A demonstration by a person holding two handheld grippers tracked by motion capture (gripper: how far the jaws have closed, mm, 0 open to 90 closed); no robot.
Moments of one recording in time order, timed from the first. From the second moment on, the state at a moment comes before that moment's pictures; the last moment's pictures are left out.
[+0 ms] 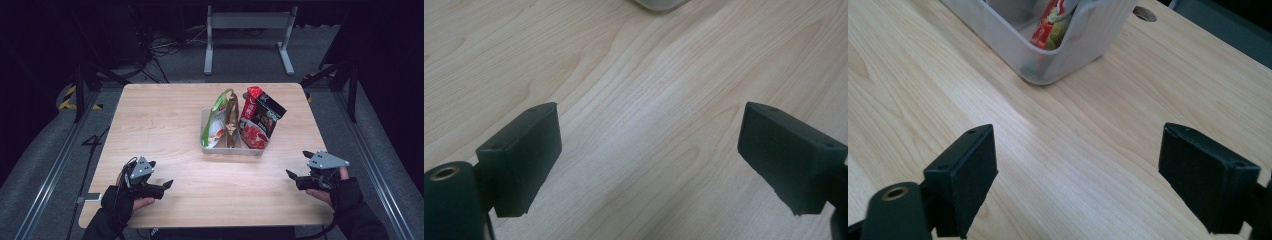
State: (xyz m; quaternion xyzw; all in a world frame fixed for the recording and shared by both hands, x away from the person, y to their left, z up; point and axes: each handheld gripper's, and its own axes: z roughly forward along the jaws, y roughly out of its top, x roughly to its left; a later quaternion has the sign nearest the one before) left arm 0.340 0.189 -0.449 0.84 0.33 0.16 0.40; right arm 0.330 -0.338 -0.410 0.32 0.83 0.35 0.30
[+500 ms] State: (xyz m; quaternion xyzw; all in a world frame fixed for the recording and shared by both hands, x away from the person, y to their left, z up) left arm 0.340 0.189 -0.449 0.84 0.33 0.17 0.40; right arm 0.311 -0.349 -0.428 0.33 0.82 0.34 0.30
